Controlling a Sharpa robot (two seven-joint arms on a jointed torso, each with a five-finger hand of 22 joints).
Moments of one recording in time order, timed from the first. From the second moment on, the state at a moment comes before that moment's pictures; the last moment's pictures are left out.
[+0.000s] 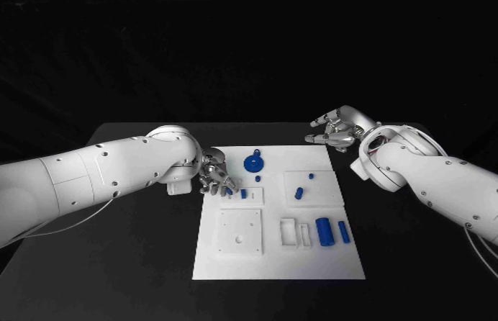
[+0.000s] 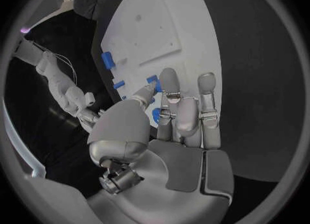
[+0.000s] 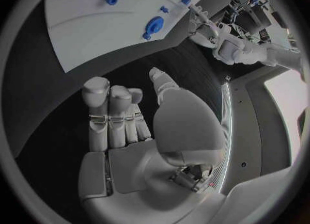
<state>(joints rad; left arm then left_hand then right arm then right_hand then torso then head) 1.41 -0.60 -0.20 1.23 -0.98 0.27 -0.38 1.05 0.01 0.36 -0.08 0.28 1.36 -0.02 0.10 0.87 1.47 -0.07 0.71 0.21 1.44 -0.11 1.32 0.92 0.09 1.26 -0.08 0.60 1.31 1.05 -0.74 0.36 1.32 -1.33 -0.27 -0.19 1.30 -0.15 0.11 0.08 0.35 0.90 0.12 0.06 0.06 1.22 0.01 0.95 1.05 1.43 -0.06 0.96 1.03 0.07 1.46 -0.08 0.75 1.31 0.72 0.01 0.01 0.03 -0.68</state>
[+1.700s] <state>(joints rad) 1.39 -0.60 -0.21 1.22 -1.00 0.25 -0.37 1.05 0.00 0.36 -0.08 0.28 1.36 -0.02 0.10 0.87 1.47 -0.07 0.71 0.21 1.44 -0.11 1.32 0.92 0.09 1.26 -0.08 0.60 1.31 1.04 -0.73 0.36 1.32 -1.33 -0.27 -0.19 1.30 -0.15 0.11 0.08 0.35 0.90 0.12 0.06 0.06 1.22 0.01 0.95 1.05 1.43 -0.06 0.96 1.03 0.07 1.46 -0.08 0.75 1.31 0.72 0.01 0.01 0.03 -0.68</state>
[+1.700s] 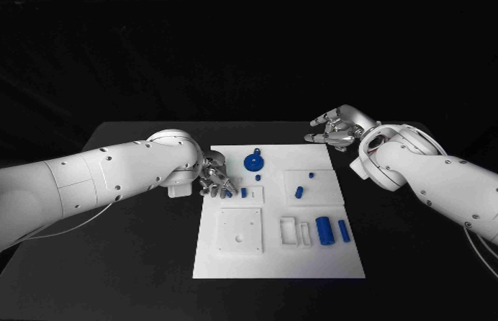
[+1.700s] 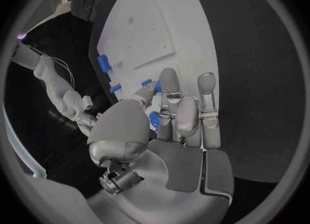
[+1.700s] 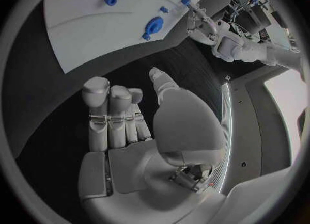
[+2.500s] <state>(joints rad) 1.39 -0.60 -0.21 1.23 -1.01 0.26 -0.37 1.05 0.01 0.36 -0.08 0.27 1.36 -0.02 0.09 0.87 1.47 -0.07 0.71 0.21 1.44 -0.11 1.32 0.92 0.09 1.26 -0.08 0.60 1.31 1.04 -0.73 0.36 1.32 -1.33 -0.27 -0.19 1.30 -0.15 0.11 0.08 0.36 0.90 0.12 0.06 0.06 1.22 0.01 0.95 1.05 1.43 -0.06 0.96 1.03 0.07 1.46 -0.08 0.75 1.31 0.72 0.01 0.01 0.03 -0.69</state>
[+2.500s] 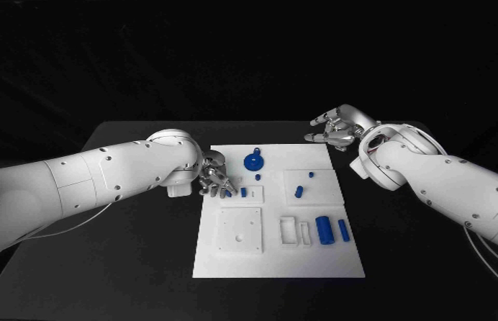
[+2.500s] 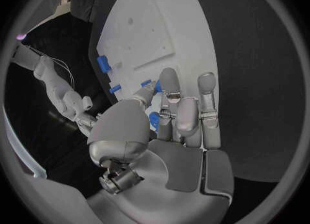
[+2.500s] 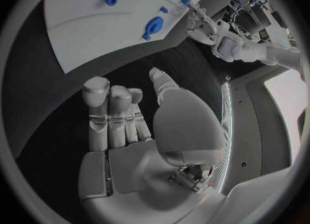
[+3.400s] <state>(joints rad) 1.39 -0.60 -0.21 1.23 -1.03 0.26 -0.36 1.06 0.00 0.36 -0.09 0.28 1.36 -0.02 0.09 0.87 1.47 -0.07 0.71 0.21 1.44 -0.11 1.32 0.92 0.09 1.26 -0.08 0.60 1.31 1.04 -0.73 0.36 1.32 -1.33 -0.27 -0.19 1.30 -0.15 0.11 0.08 0.36 0.90 0.12 0.06 0.06 1.22 0.01 0.95 1.05 1.43 -0.06 0.96 1.03 0.07 1.46 -0.08 0.75 1.31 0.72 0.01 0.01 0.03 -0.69</state>
